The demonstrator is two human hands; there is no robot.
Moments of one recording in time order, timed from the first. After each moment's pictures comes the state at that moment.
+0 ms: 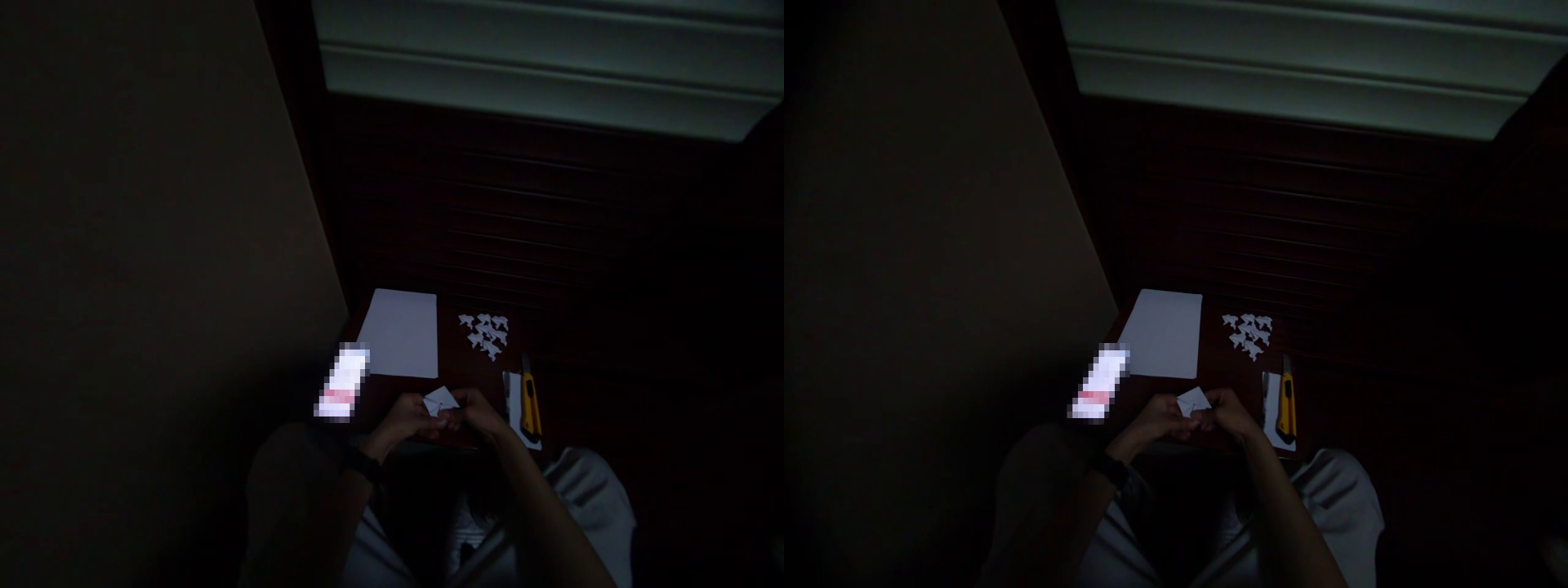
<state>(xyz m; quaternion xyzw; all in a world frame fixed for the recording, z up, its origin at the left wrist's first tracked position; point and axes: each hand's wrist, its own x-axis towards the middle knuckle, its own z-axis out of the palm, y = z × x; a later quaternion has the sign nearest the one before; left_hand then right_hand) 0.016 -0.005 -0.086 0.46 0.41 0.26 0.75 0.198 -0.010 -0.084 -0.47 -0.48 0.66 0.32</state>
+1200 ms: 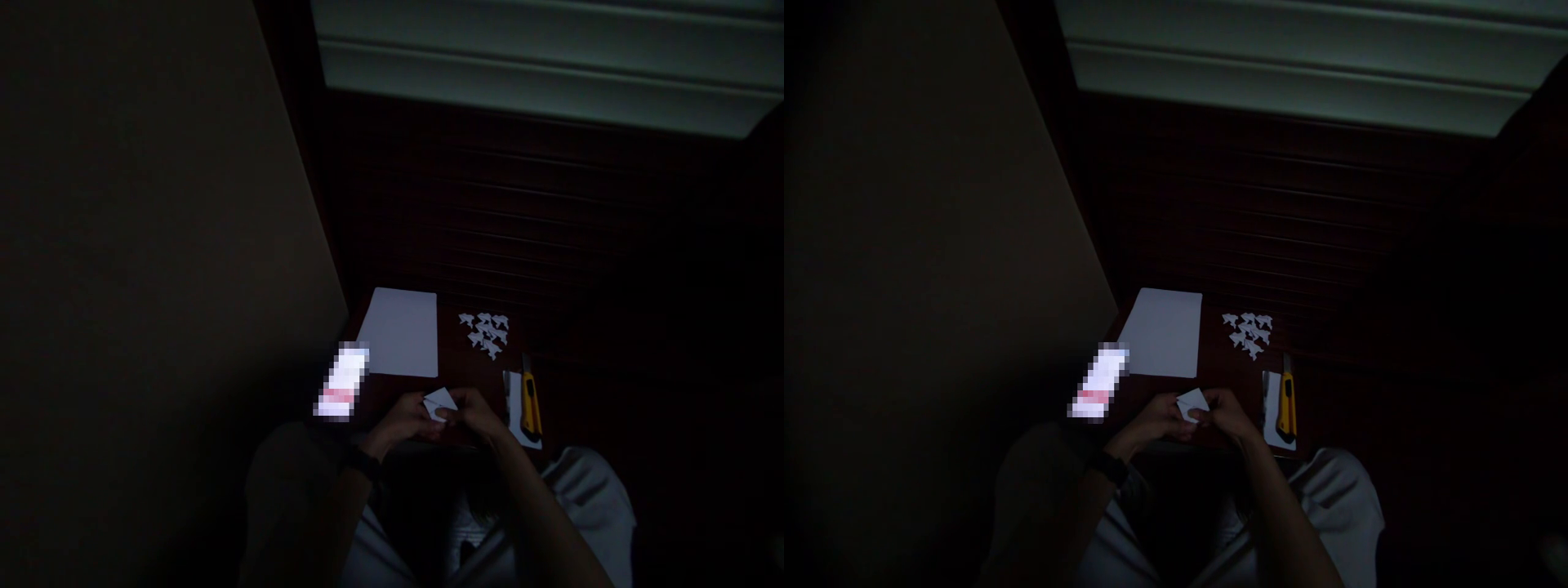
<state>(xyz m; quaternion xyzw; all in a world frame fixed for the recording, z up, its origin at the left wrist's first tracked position) 0.015 -0.005 -0.088 0.47 0.37 0.26 0.76 0.191 -0.013 -0.082 -0.47 -0.49 0.64 0.36</state>
